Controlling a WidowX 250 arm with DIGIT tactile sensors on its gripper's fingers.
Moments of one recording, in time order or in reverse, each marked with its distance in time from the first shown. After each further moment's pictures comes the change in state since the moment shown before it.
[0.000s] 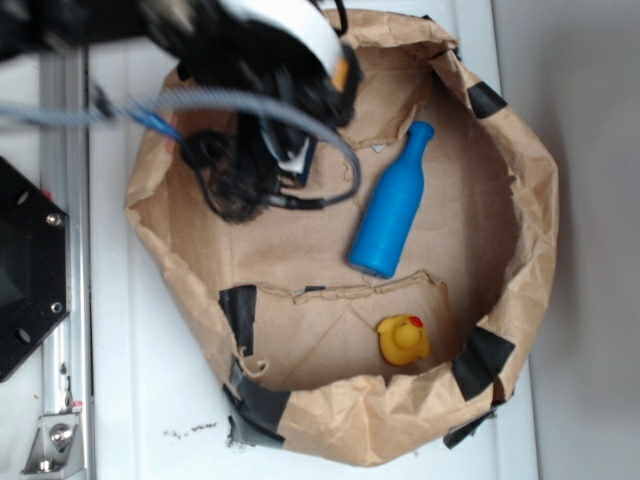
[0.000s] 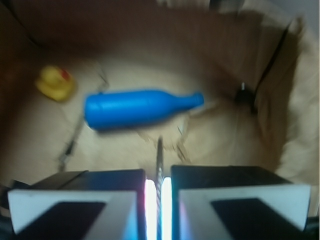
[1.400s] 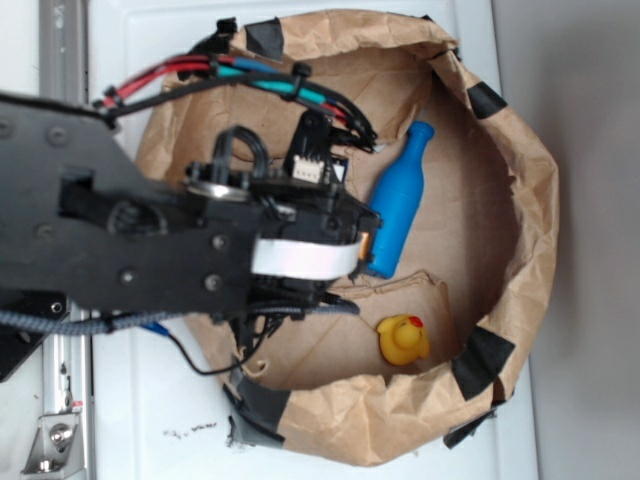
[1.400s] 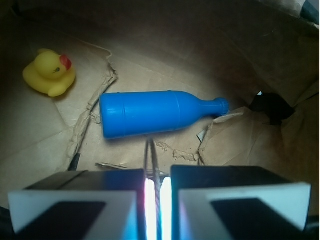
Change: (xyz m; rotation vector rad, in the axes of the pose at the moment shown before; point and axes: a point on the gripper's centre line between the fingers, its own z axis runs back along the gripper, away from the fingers) arm 0.011 -0.039 -0.012 0.168 -0.011 -0.033
